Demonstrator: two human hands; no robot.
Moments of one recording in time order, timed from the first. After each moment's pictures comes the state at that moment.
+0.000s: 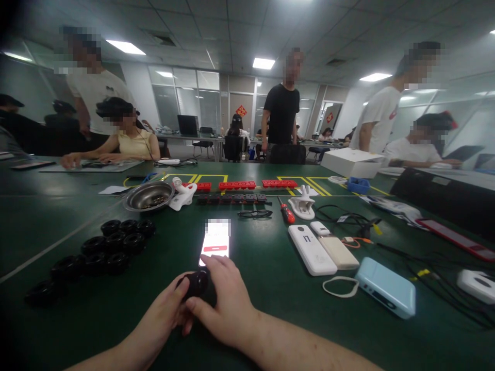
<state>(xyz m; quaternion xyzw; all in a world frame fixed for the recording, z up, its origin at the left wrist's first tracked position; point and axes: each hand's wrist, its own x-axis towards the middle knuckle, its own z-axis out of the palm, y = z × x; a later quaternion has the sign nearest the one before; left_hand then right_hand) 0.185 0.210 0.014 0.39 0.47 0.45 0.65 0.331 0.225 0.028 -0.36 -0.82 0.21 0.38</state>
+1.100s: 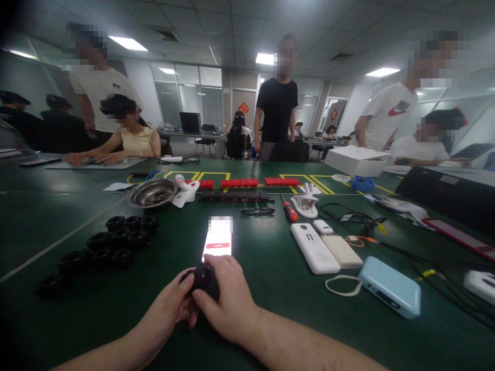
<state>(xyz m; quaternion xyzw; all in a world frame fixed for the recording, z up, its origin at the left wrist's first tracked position) 0.185 0.209 0.019 0.39 0.47 0.45 0.65 0.329 0.223 0.030 -0.35 -0.81 0.22 0.41</state>
